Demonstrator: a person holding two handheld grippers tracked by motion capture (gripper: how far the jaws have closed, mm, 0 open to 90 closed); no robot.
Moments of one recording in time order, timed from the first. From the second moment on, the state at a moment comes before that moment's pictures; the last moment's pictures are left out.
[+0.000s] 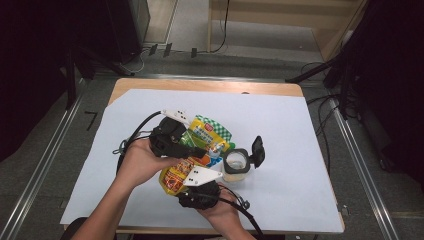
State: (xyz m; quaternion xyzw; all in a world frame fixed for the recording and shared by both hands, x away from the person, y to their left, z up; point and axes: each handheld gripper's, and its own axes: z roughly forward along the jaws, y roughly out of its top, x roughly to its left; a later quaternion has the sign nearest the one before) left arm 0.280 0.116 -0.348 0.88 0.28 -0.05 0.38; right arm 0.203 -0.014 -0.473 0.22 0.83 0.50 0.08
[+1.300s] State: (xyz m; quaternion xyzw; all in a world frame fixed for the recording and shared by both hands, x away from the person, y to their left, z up) left arm 0.294 0.090 -0.367 0.88 0.32 -0.11 0.34; right arm 0.190 -0.013 -0.469 0.22 0.84 0.50 0.05
